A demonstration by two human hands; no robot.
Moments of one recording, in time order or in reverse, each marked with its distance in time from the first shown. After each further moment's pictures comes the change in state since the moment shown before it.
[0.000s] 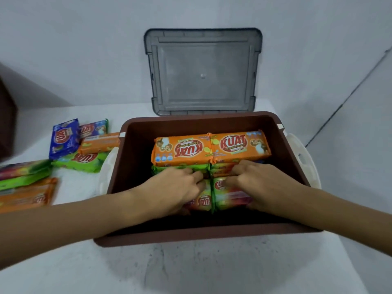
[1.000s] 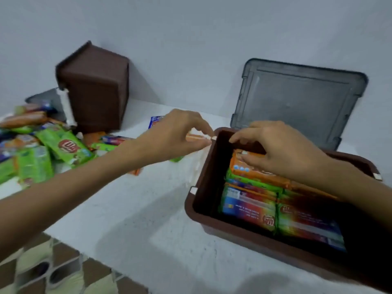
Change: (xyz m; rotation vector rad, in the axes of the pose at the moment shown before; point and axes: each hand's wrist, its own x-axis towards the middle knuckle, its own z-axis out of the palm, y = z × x) left_hand -0.130 -0.076 -0.012 -0.561 0.702 -0.558; right_hand 0.076 -0.052 -0.105 0.199 0.408 -0.168
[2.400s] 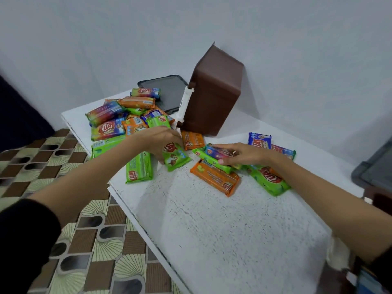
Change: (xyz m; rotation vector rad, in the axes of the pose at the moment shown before) left_hand -0.157 -0.277 -0.055 0.507 -0.521 -0.390; right_hand 0.263 -0.118 0.152 0.502 -0.665 -0.134
